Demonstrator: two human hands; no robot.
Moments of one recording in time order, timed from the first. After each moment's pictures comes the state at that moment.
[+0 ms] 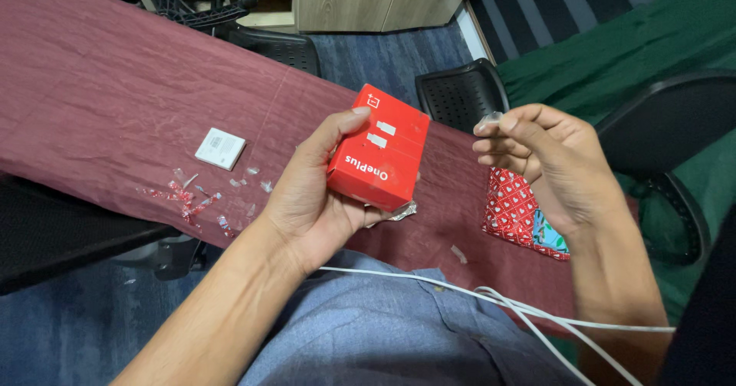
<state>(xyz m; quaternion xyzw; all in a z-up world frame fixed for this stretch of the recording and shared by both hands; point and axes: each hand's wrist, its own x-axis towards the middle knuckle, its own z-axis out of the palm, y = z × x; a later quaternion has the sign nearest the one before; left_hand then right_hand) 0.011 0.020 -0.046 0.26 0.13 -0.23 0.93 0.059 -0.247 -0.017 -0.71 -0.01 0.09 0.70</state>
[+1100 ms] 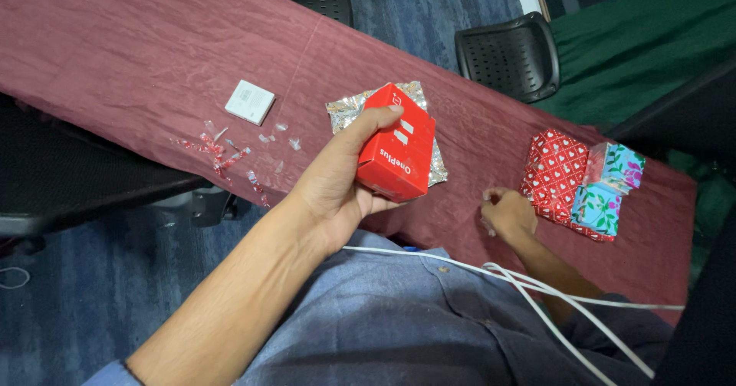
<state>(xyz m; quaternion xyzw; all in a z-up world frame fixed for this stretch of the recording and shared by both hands) -0.004 0.021 -0.070 0.36 0.23 -0.25 0.87 0.035 -0.334 -0.292 -0.95 0.19 0.20 0.12</state>
